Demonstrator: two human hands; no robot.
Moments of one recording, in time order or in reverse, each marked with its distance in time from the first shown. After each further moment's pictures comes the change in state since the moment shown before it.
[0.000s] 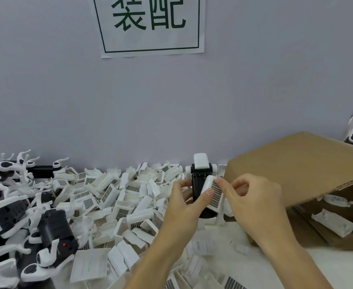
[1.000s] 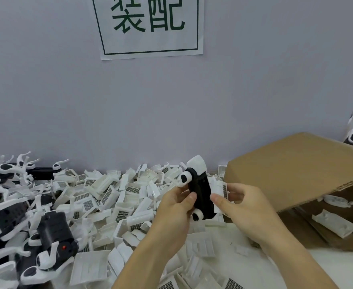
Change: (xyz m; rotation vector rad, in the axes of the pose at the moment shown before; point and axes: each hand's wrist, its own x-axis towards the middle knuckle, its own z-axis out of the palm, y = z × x) left_hand 0.006 0.007 -0.010 -0.245 -0.003 -0.138; right_hand -0.001 0.015 0.008 0.387 -0.338 0.138
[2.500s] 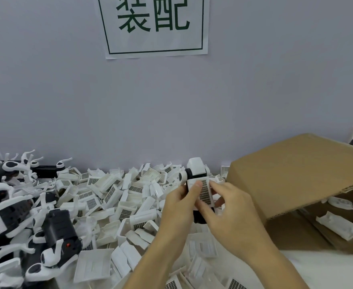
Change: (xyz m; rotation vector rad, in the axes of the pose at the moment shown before) left_hand -0.003 0.002 0.006 0.117 0.019 0.093; right_hand -0.012 -0.014 0.031 -0.340 0.036 -0.274
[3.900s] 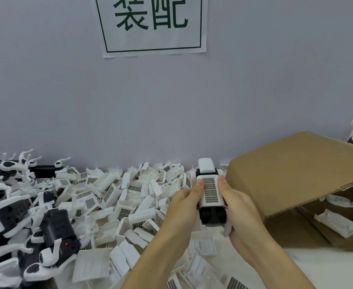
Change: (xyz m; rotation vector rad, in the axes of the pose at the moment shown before) left_hand -0.003 0.004 0.009 0.030 -0.011 -0.127; right_hand 0.005 0.006 0.005 0.919 -0.018 0.489
